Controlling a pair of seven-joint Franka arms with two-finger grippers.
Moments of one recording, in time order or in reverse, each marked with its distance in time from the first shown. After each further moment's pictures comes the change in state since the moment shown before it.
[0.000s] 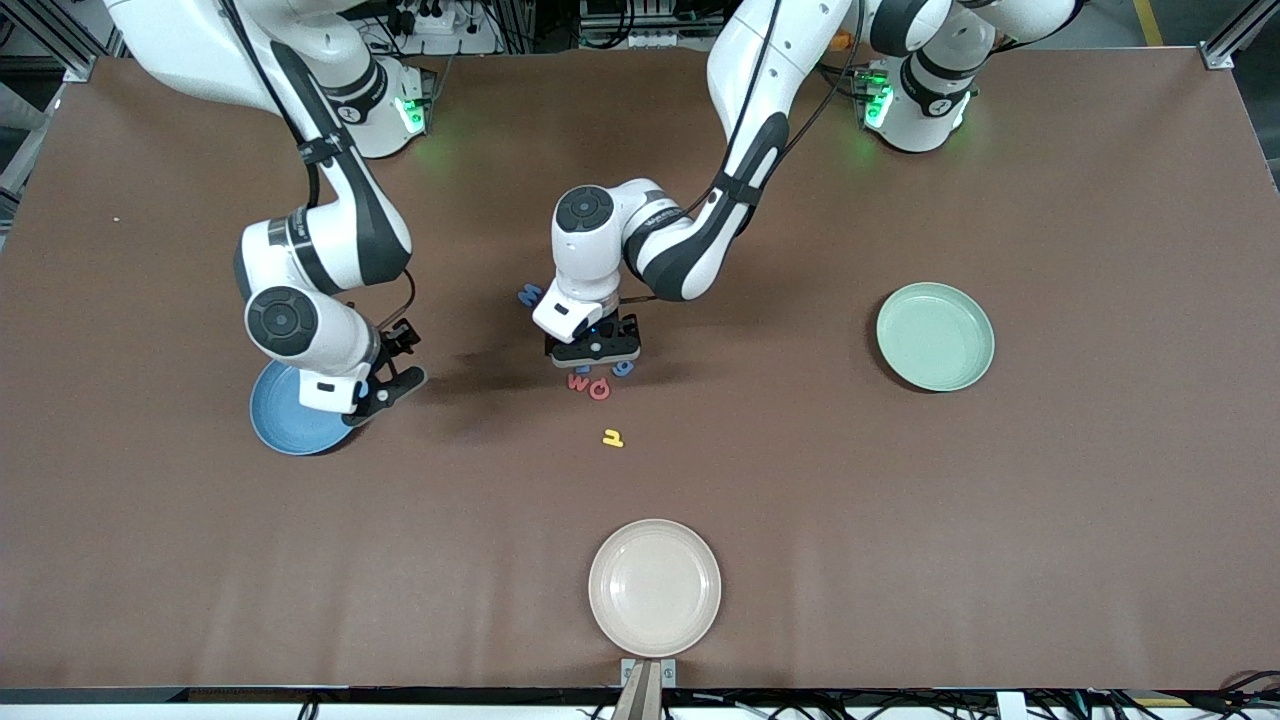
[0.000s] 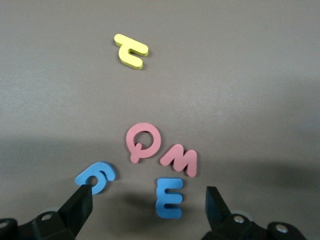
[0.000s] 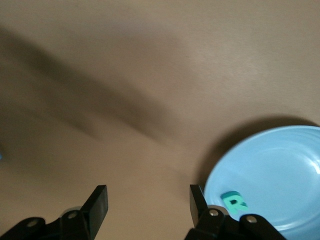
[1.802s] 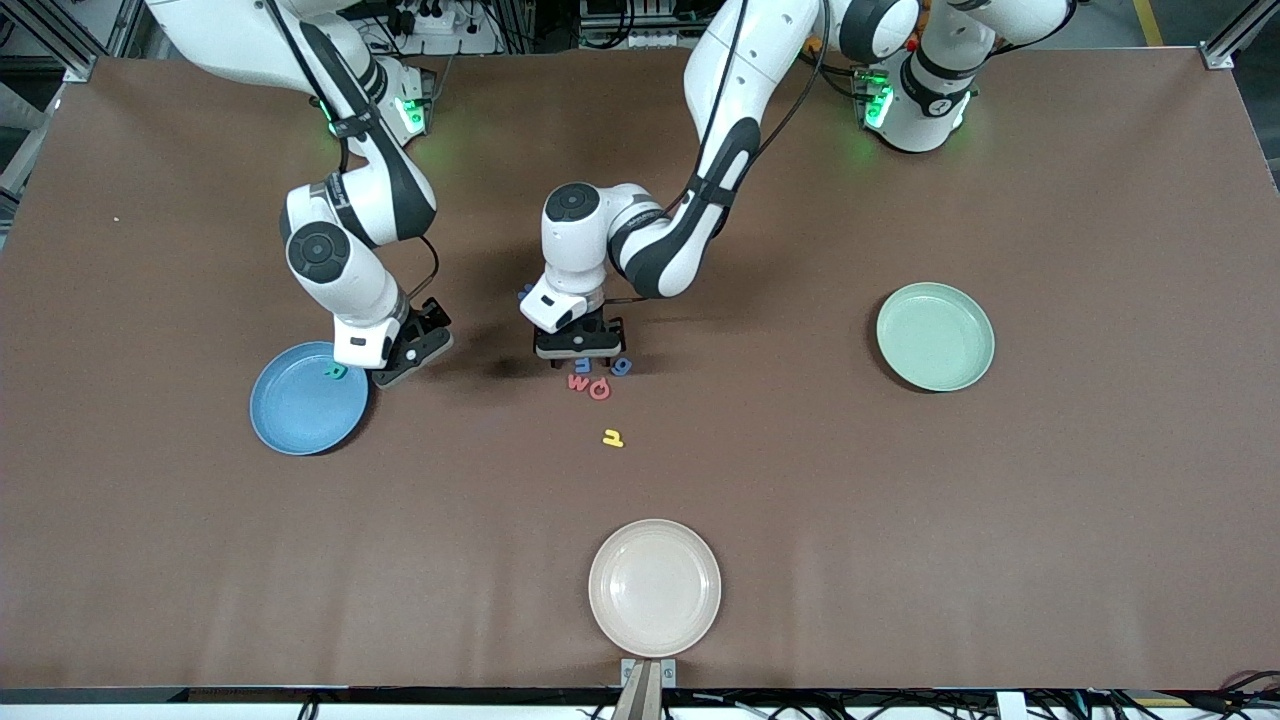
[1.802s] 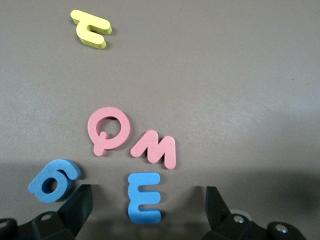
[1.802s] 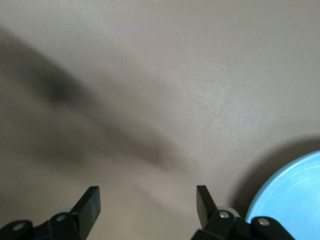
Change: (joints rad) left arm -0.104 0.091 0.088 0.040 0.002 0.079 -0.016; right arm 0.049 -0.092 -0.013 -0.324 -0.008 0.436 -0.041
